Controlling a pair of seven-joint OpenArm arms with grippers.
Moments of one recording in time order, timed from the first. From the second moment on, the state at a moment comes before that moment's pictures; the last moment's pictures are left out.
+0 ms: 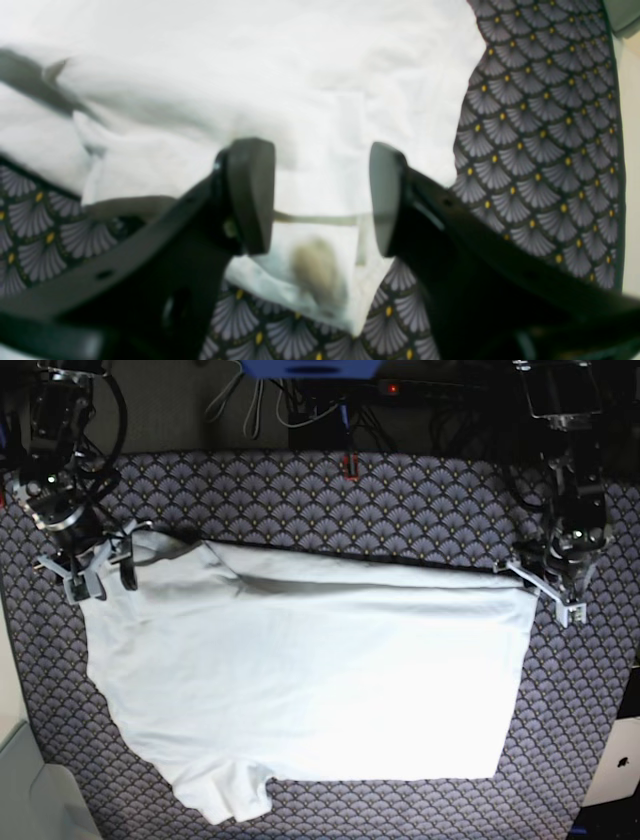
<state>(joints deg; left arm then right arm) 3.6 -16.7 -14.4 90.5 -13.8 -1.3 53.0 -13.9 12.7 22.7 98.3 4.6 34.6 -26.5</state>
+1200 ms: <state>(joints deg) 6.6 -22.4 -5.1 95.6 -13.8 -1.1 51.0 -13.8 13.2 24.9 98.3 4.6 34.6 -26.5</state>
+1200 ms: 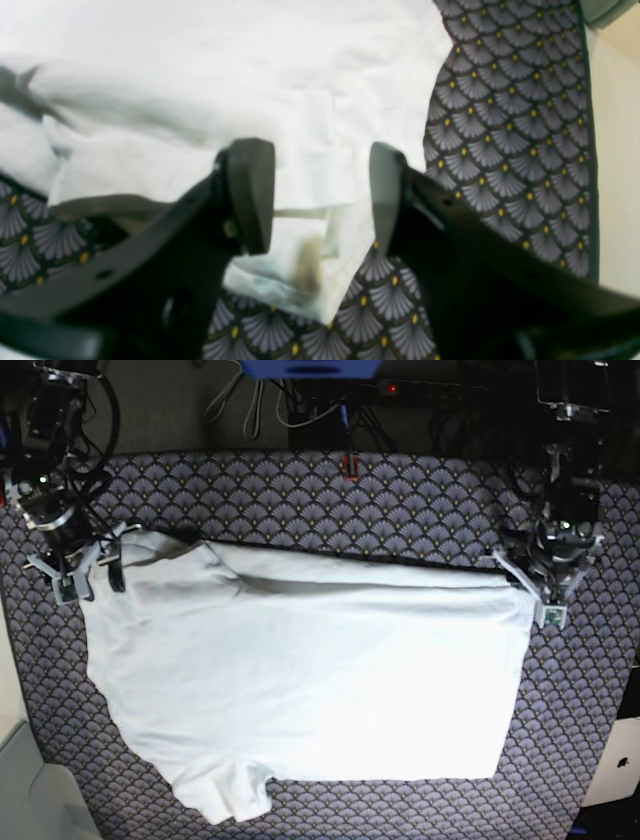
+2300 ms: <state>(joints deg) 0.9 -22.3 -7.0 79.9 -13.8 -1.3 45.3 -15.4 12.8 25.0 98.3 4.5 34.6 -26.5</state>
